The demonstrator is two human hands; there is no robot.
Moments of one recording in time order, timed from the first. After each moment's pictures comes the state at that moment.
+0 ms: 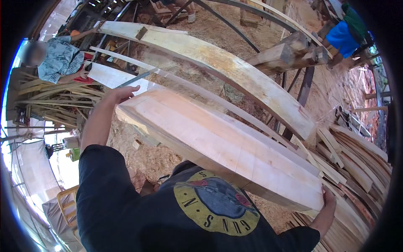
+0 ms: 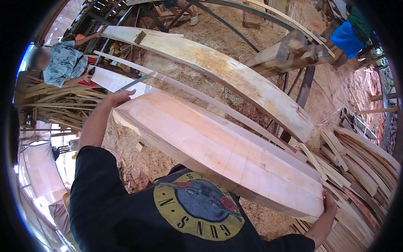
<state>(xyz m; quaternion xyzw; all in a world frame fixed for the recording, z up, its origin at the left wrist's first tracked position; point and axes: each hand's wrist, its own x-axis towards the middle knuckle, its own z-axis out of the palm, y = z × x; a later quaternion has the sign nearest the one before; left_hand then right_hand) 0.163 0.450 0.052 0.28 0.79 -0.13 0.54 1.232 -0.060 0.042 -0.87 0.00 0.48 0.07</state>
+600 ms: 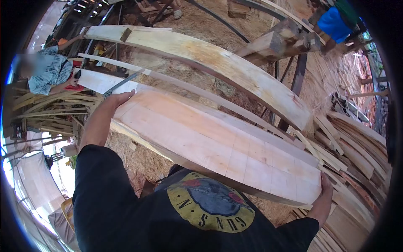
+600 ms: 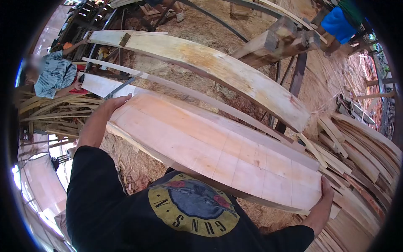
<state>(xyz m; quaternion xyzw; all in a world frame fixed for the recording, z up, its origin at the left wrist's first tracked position) 0.233 0.433 0.053 0.24 0.74 -0.13 0.62 1.218 -0.076 0.040 -0.87 0.03 0.46 0.16</state>
